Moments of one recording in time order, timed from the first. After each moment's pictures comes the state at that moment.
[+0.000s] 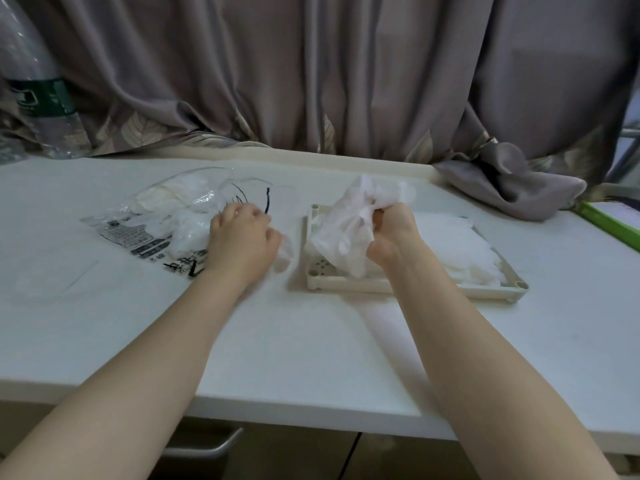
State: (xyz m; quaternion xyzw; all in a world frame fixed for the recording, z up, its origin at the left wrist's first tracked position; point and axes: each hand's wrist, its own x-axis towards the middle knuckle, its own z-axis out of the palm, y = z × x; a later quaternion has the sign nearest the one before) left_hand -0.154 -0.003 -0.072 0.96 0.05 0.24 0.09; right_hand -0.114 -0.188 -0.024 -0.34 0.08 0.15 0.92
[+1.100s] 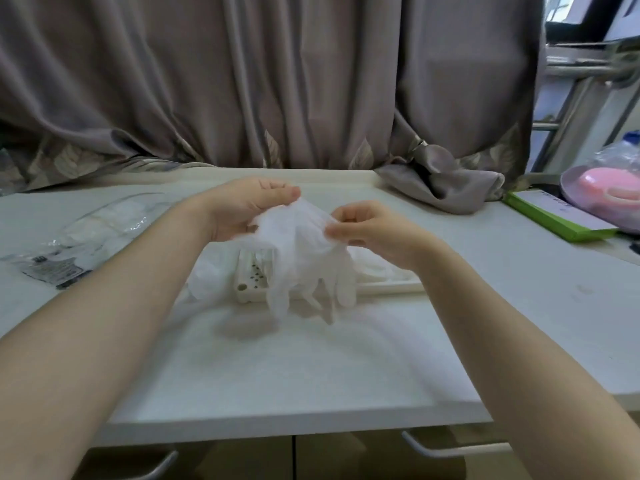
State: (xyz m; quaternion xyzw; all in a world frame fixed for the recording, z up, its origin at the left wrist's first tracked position) left_hand -0.137 -0.086 0.027 0.78 -0.15 -0.13 0.59; right_hand -0.123 -0.303 -0.003 -0.77 -0.26 0.13 0.56
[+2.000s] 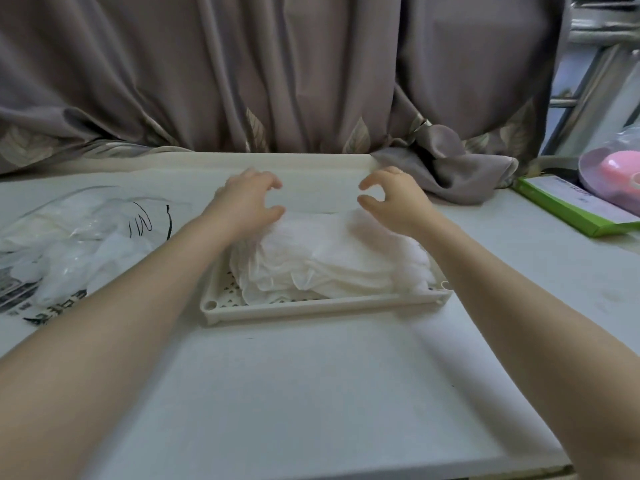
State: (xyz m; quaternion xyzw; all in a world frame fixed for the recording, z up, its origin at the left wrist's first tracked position) left_hand -0.057 -0.103 -0.017 0.97 -0.06 0.13 0.18; right_hand -0.038 -0.335 -0.014 -0.95 -0.16 -0.17 0.21
